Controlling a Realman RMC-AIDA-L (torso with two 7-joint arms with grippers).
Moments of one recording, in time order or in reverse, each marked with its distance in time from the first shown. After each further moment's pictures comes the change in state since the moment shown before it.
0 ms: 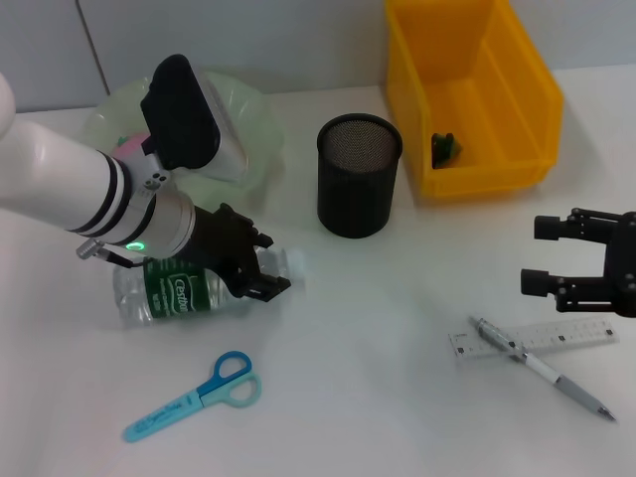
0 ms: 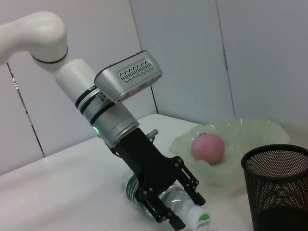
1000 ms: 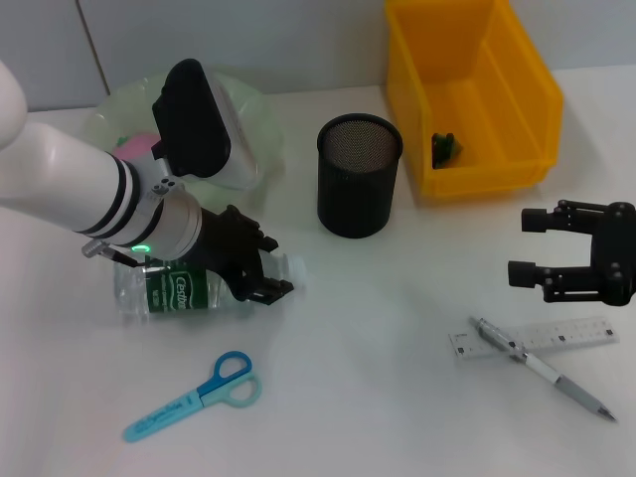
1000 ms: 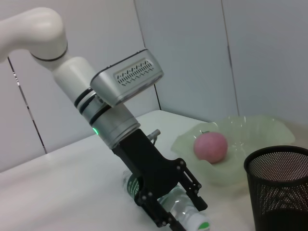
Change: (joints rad) left arm 0.001 -0.002 0.044 0.018 0.004 -0.005 0.010; right arm 0.032 0.002 -0.014 -0.006 -0.015 0.017 0.026
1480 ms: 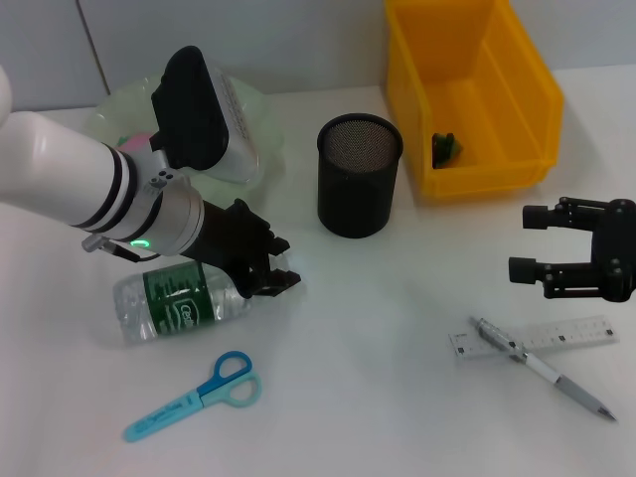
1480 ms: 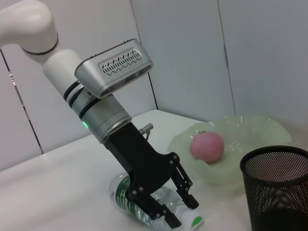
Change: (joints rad) left arm 0.036 0.002 0.001 0.100 -0.017 0.059 -0.003; right arm 0.002 0.000 0.000 -0.007 0.000 0.005 0.010
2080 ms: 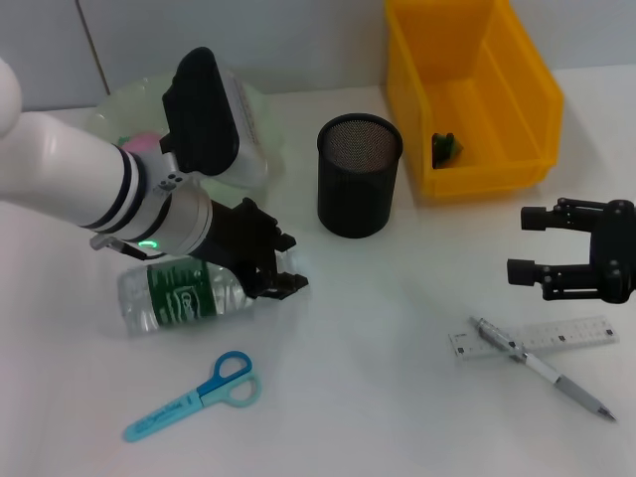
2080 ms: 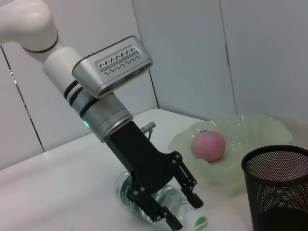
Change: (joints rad) left arm 0.006 -0.002 0.037 0.025 -0.006 -0.014 0.006; right arm 0.000 0.000 -0.008 -0.003 0.000 0.000 0.000
